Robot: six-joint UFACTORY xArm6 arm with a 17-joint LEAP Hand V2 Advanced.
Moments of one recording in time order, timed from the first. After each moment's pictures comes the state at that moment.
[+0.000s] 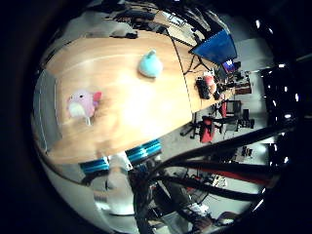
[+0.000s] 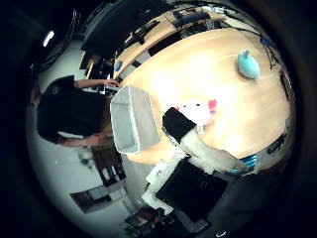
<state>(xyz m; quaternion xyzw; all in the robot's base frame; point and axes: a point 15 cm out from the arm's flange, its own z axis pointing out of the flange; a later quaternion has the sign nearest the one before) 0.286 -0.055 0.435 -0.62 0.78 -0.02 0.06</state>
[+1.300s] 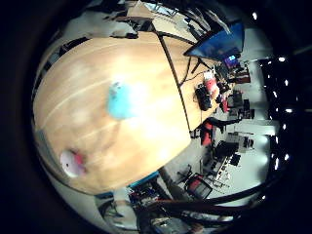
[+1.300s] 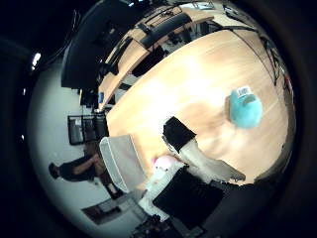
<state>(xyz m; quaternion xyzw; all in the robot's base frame) 0.476 -0.257 0.348 -0.55 0.84 0.00 0.04</state>
